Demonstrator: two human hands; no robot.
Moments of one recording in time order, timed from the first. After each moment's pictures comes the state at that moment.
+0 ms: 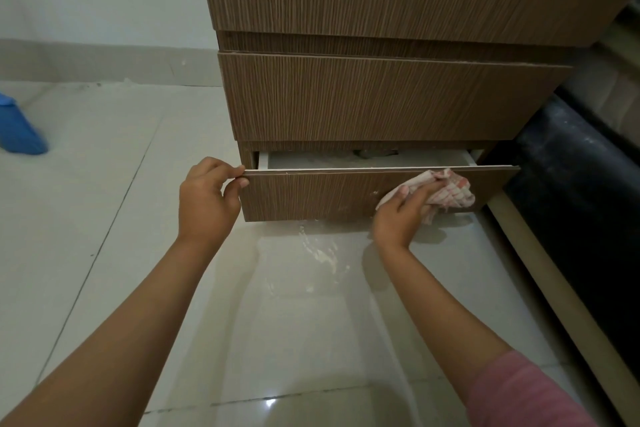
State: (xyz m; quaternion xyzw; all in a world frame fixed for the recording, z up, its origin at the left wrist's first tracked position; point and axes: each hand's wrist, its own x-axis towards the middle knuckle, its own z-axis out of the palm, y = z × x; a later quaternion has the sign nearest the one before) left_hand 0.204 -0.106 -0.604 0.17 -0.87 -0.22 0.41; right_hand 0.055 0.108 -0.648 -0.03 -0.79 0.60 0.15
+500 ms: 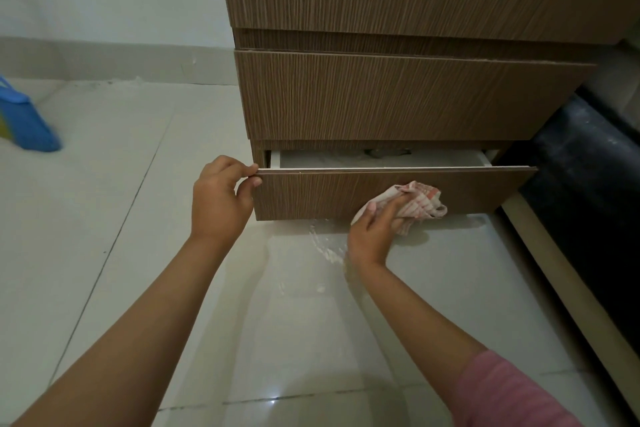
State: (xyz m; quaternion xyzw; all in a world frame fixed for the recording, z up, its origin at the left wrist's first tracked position) left_hand 0.204 -0.108 -0.605 0.16 -0.87 -0.23 0.41; right_hand 0.093 0.070 -0.680 0.04 -0.81 0.58 0.08
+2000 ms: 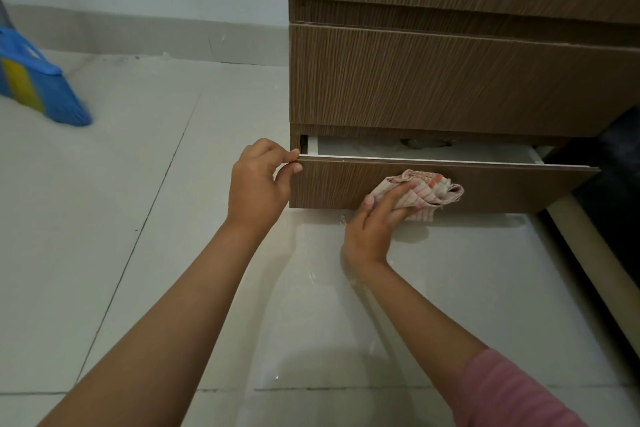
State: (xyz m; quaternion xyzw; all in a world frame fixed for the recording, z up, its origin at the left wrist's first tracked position) left_hand 0.199 -0.112 -0.601 0.14 -0.87 -0.27 0.40; right_hand 0.124 0.027 -0.679 0.10 -0.80 0.59 0.10
